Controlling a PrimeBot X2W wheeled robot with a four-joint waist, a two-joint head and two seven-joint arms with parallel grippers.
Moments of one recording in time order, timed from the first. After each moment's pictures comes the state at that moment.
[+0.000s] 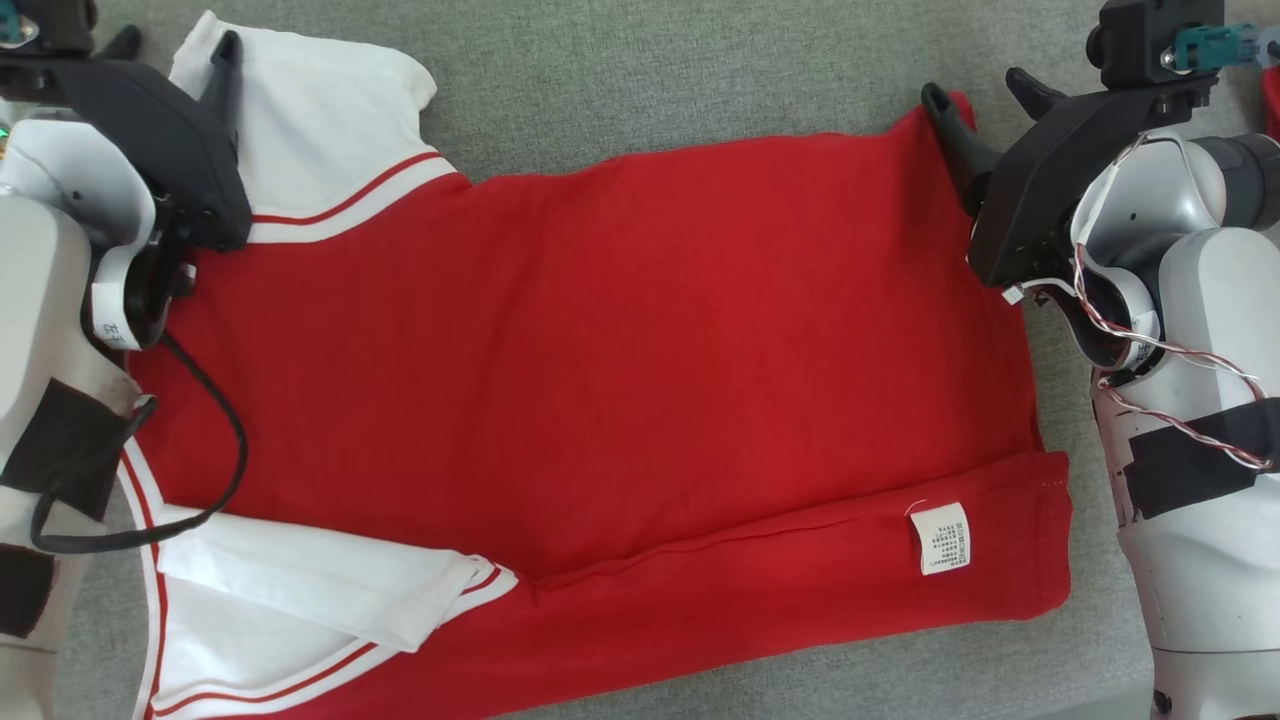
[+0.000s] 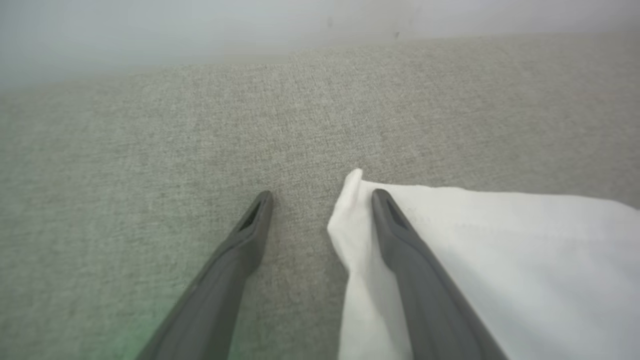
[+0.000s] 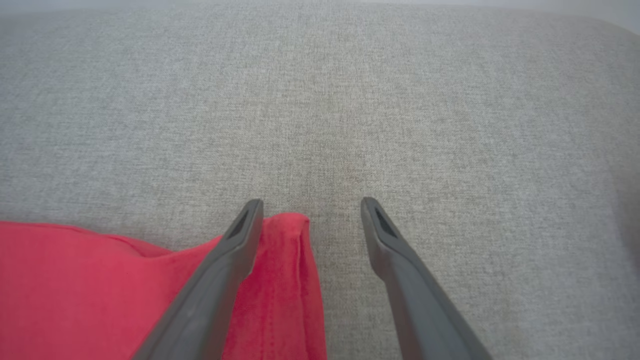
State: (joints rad) left arm -1.09 0.43 -0.46 0.65 -0.62 -0.01 0.36; right arm -0.87 -0.17 0.09 0.36 0.25 0.13 0.57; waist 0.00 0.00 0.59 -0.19
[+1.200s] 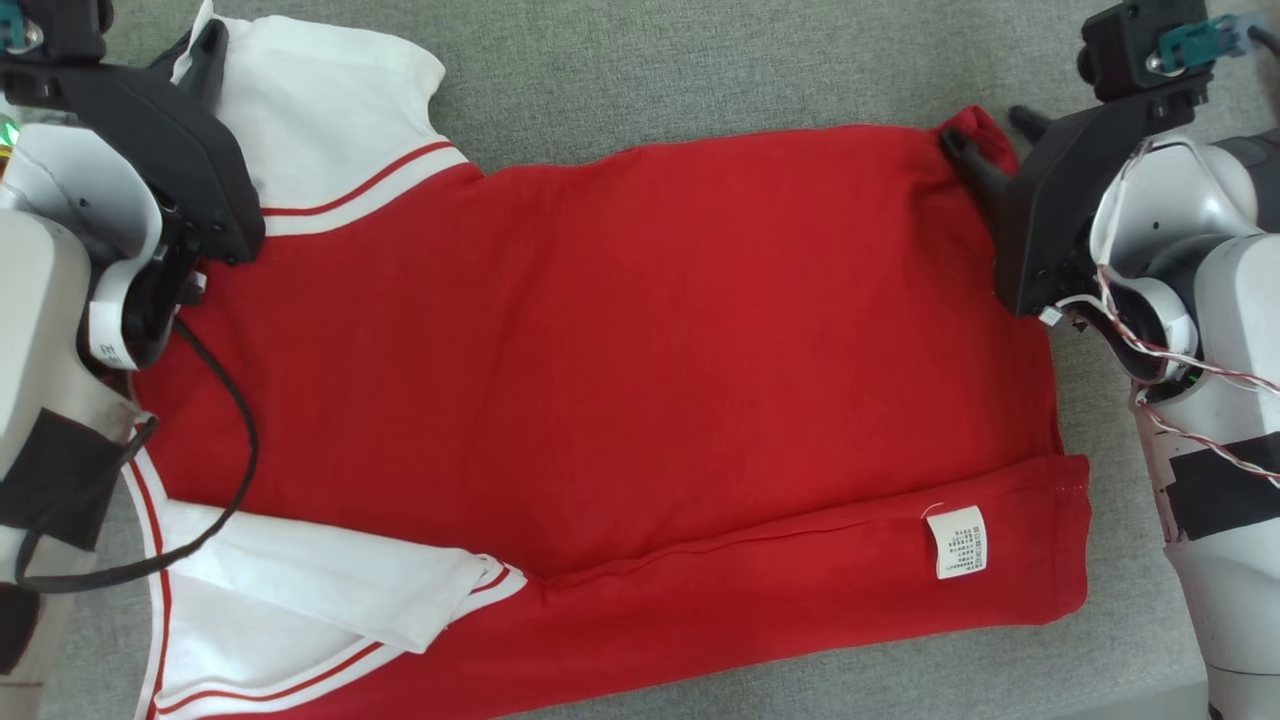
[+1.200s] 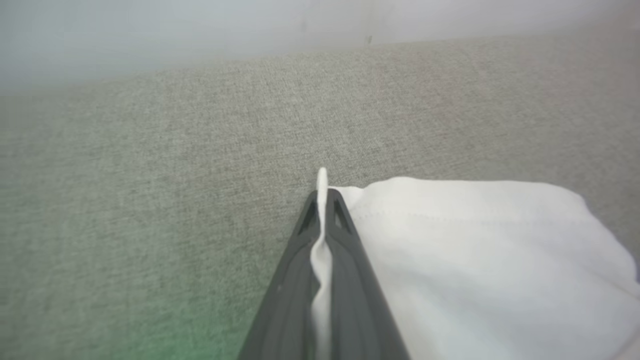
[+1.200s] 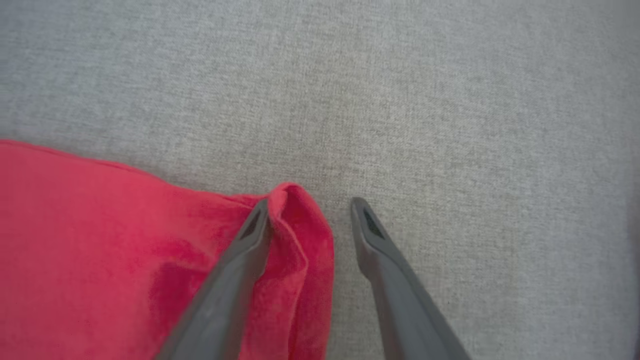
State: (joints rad) left arm -1.04 0.47 -0.46 0.48 -0.66 0.01 0.39; right arm -0.84 -0.27 0.17 0.23 0.29 0.13 0.79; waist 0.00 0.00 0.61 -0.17
